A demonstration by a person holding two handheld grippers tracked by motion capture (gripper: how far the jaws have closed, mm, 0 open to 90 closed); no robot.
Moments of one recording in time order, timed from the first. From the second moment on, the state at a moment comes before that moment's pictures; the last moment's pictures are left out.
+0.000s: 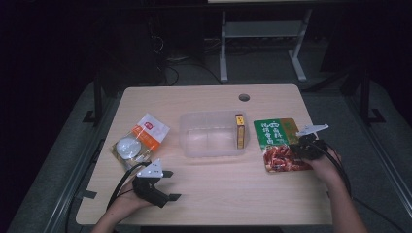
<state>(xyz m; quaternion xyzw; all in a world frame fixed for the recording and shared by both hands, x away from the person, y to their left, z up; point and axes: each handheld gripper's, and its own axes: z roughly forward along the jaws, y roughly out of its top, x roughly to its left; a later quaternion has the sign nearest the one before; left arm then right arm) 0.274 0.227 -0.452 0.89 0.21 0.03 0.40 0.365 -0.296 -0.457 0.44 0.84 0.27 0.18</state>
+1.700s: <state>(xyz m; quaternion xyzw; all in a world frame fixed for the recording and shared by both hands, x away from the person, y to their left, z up) 0.274 0.225 -0.454 0.90 0.20 0.03 0.39 0.327 -0.229 -0.448 0.29 0.91 0.29 0.09</state>
